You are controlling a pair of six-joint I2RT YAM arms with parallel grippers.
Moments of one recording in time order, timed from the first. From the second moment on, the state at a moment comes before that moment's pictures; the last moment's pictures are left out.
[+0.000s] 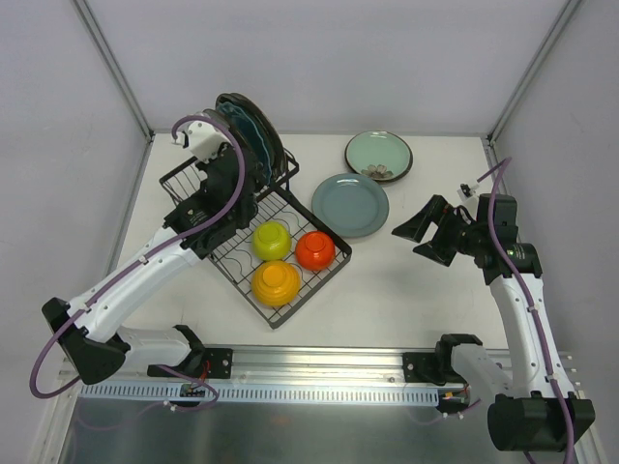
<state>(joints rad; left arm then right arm) -0.78 1.22 1.35 -0.30 -1.07 -0.63 0.02 0.90 0.94 -0.78 -0.58 0.62</state>
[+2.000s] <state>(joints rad) -0.70 0.80 1.00 -0.21 -0.76 -0.25 0.03 1.03 0.87 -0.57 -0.42 0.65</state>
